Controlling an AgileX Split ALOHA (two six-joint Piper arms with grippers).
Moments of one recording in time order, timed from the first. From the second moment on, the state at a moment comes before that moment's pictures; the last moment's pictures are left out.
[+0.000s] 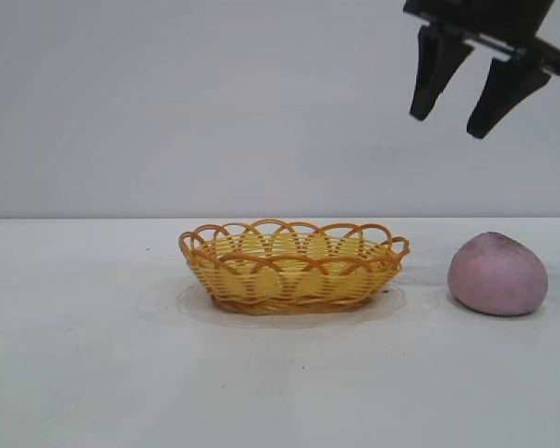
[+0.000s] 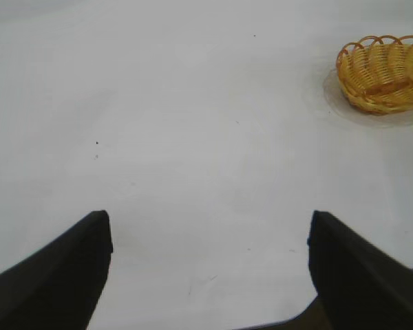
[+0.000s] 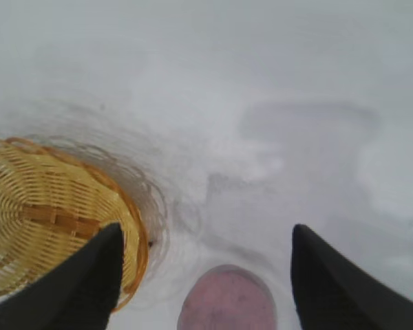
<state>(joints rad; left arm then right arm) -0.08 -0.02 -0.48 -0.06 1.12 0.03 0.19 1.83 -1.49 0.39 1.10 -0.35</state>
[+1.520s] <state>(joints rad) -0.08 -0.02 -0.48 -0.06 1.12 0.03 0.34 2.07 -1.50 0.08 1.18 -0.02</state>
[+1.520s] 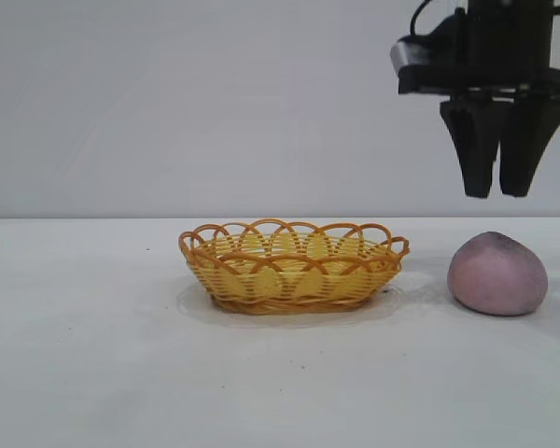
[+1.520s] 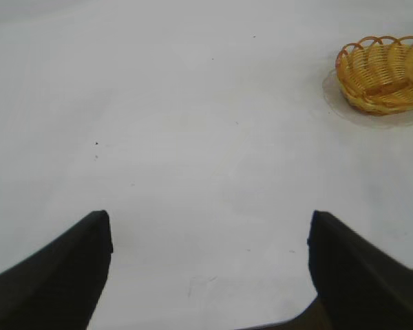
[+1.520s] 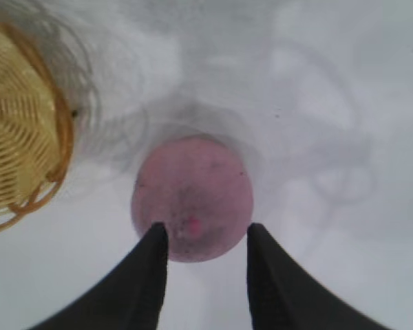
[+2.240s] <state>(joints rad) -0.08 -0.02 -0.48 -0.06 1.12 0.03 0.34 2.04 -1.50 0.08 1.18 -0.03</state>
